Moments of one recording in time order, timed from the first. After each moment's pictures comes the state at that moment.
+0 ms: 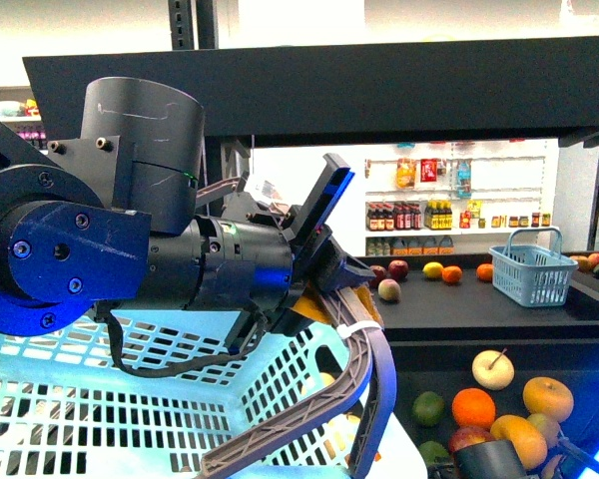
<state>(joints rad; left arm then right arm) -0.41 1.89 1.26 0.41 0.58 -0.84 0.12 2.72 1.55 0.35 -0.06 0.17</state>
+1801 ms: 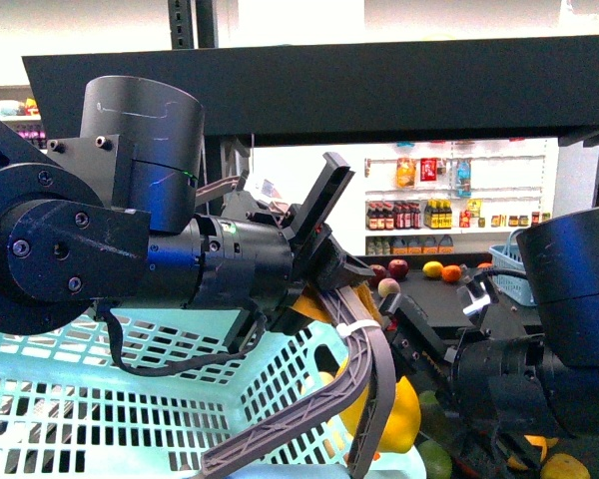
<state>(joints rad) -0.41 1.89 1.26 0.41 0.58 -0.84 0.25 1.83 0.95 0.50 -0.31 0.85</state>
